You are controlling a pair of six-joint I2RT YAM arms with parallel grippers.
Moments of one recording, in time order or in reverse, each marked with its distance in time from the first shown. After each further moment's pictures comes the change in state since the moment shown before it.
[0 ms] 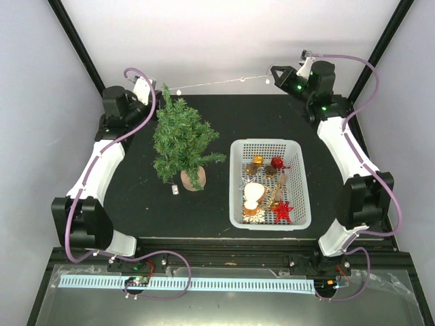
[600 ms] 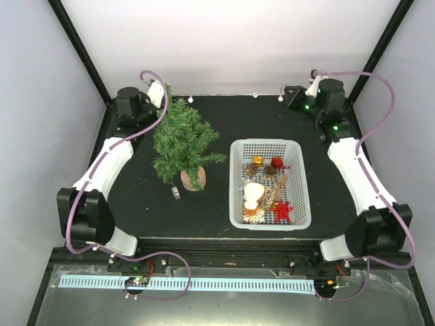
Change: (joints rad) left arm -0.079 0.064 0.000 0.002 -0.013 0.030; right arm 0.000 -0.228 -0.193 -0.186 0.180 -0.159
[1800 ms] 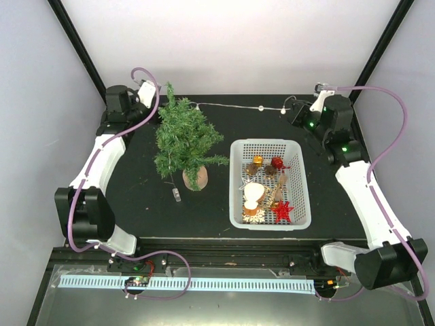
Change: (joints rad) left arm 0.082 0.019 0.047 -0.122 0.106 0.089; right arm 0.048 -0.256 -0.168 -0.097 0.092 -0.084
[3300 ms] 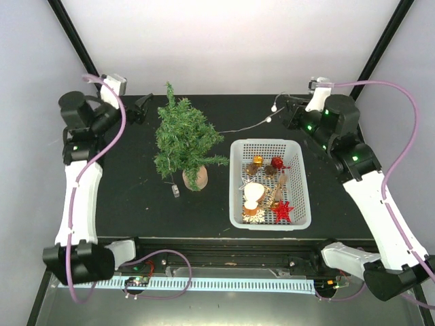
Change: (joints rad) left arm 0.168 -0.291 -0.020 0.005 0.196 -0.118; right arm 0.172 -0.080 0.150 -0.180 0.090 -0.113
